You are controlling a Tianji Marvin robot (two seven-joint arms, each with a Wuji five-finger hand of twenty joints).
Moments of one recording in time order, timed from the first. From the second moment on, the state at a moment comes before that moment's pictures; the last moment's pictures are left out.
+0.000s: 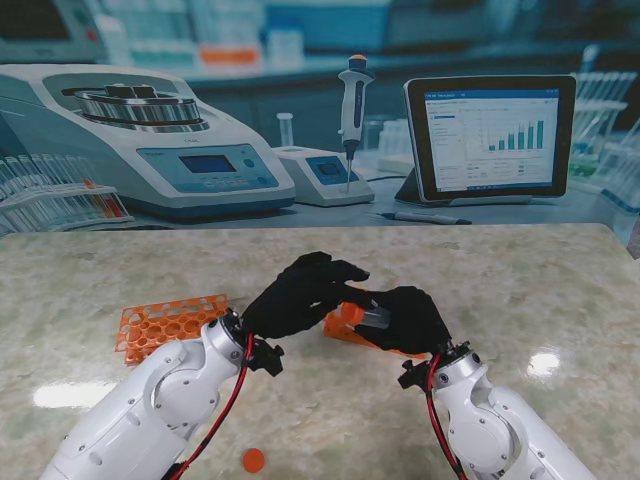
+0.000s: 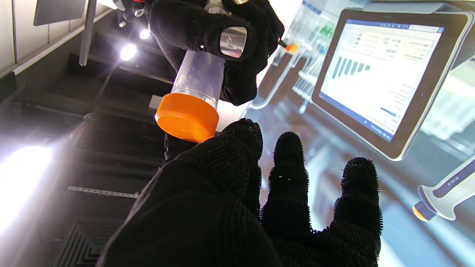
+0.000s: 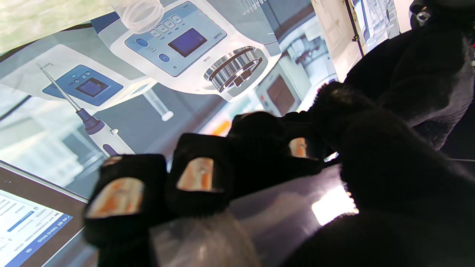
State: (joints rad) left arm 1.44 -1.15 -1.01 -1.59 0.65 -0.68 0.24; right arm -1.68 -1.15 1.22 -1.65 -0.72 -0.45 -0.42; left_hand 1.22 -0.32 0.52 -0.08 0.59 -0.26 0.45 0.31 0.61 0.00 0.17 0.32 0.49 0.10 0.18 0.40 0.09 0.37 0.46 0.38; right_hand 0.56 -0.63 0.81 -0.01 1.03 -0.25 1.25 1.42 1.40 -0.14 0.96 0.94 1.29 -0.09 1.39 0.94 1.13 0.09 1.68 0.74
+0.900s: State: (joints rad) left arm 1.48 -1.14 -1.06 -1.62 0.63 -0.68 0.22; right arm -1.68 -1.15 1.21 -1.65 -0.72 -0.45 -0.42; left_hand 1.00 -0.12 -0.01 -0.03 0.59 0.05 0.25 0.19 0.55 0.04 0.15 0.32 0.45 0.10 0.16 0.40 0.06 0.36 0.44 0.38; right_hand 0.56 -0.63 0.81 -0.01 1.03 -0.25 1.25 1.42 1.40 -0.14 0.96 0.94 1.29 -0.09 1.39 0.94 1.13 0.09 1.68 0.74
